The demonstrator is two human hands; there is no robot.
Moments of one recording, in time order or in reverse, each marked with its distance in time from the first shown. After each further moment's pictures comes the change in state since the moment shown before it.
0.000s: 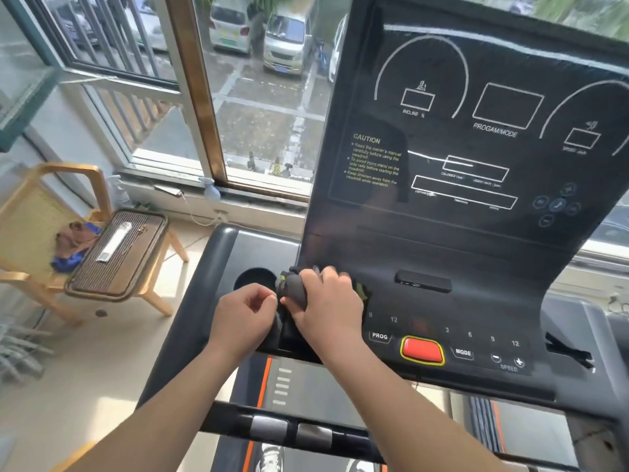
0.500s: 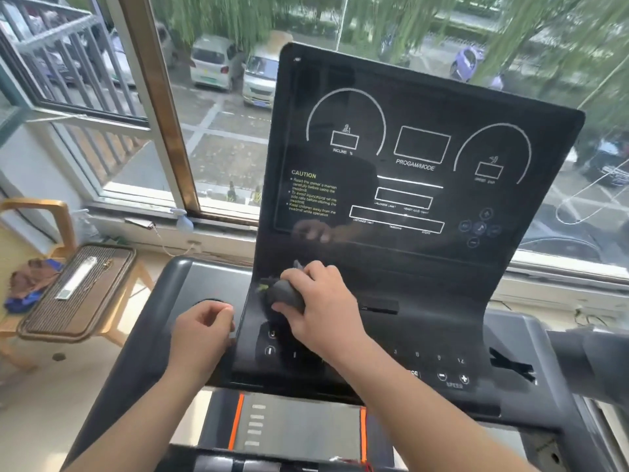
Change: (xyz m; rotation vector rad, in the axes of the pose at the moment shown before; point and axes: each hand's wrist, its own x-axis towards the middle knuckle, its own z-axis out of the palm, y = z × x) left_hand -0.002 0.049 0.020 -0.187 0.128 -0.169; right_hand 0.006 0.070 -0.070 0.181 0.153 -0.243
